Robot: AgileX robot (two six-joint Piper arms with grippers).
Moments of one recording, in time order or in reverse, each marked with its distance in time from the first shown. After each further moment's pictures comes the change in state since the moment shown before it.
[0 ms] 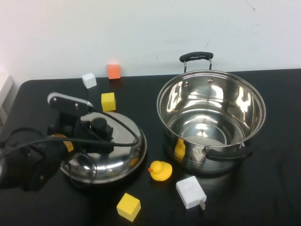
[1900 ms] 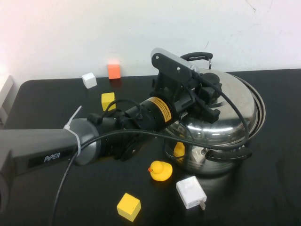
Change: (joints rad) right arm 0.000 0.000 0.000 0.000 0.000 0.000; left arm -0.392 0.155 -0.440 0.021 -0.130 -0.068
